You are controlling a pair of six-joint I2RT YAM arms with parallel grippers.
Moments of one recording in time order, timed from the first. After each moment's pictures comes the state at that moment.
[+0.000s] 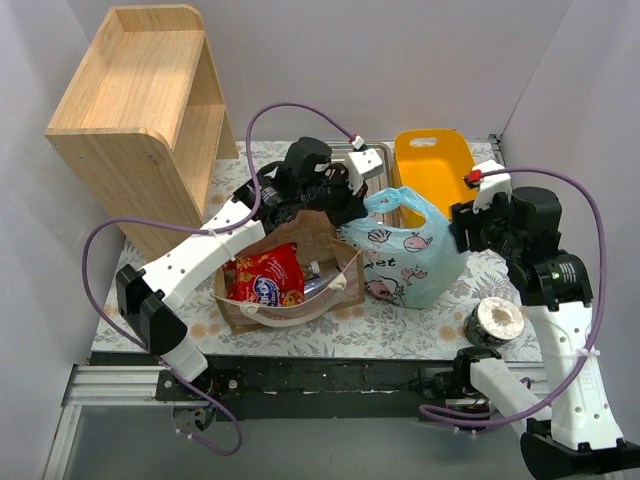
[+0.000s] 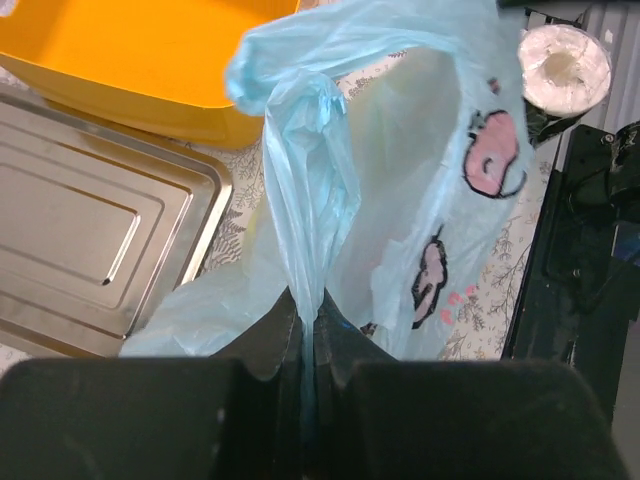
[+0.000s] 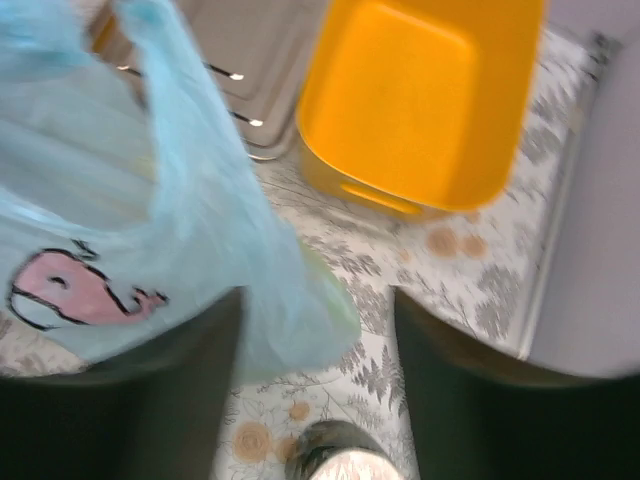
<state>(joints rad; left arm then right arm) -0.80 1.61 1.67 -0.56 0.40 0.17 0.16 0.83 1.19 -0.86 -0.07 -0.25</state>
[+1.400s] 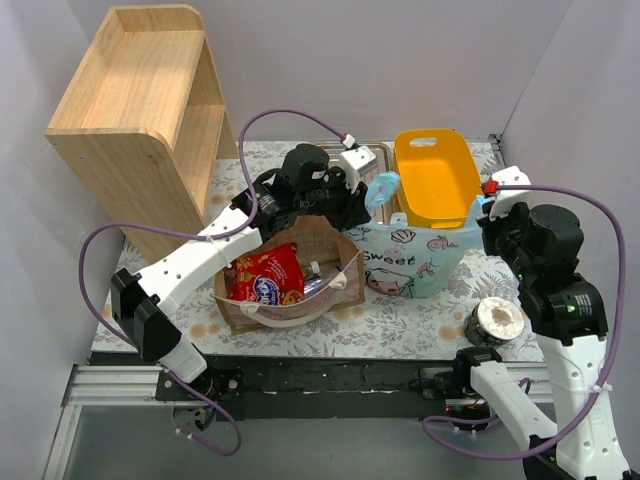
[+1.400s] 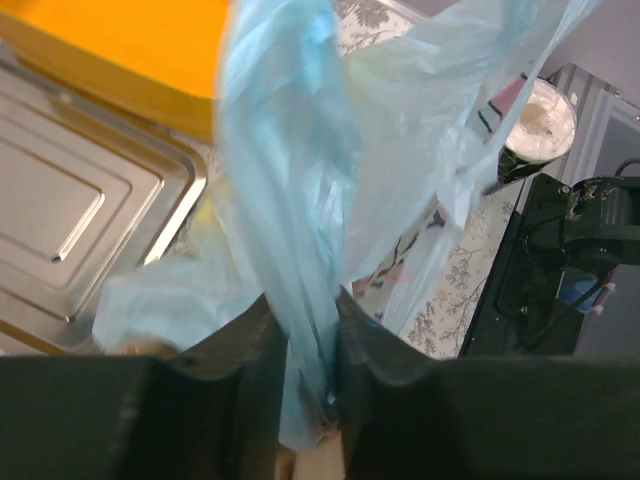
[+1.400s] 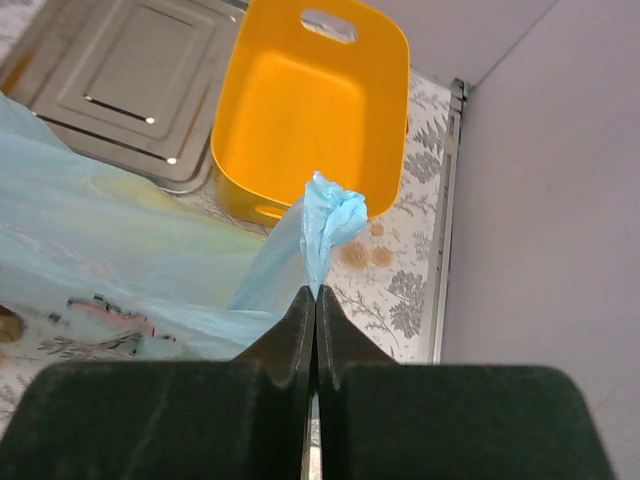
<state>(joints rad) -0.81 1.57 1.60 -0.45 0.35 -0.02 0.19 0.72 1.22 -0.81 0.02 -0.30</state>
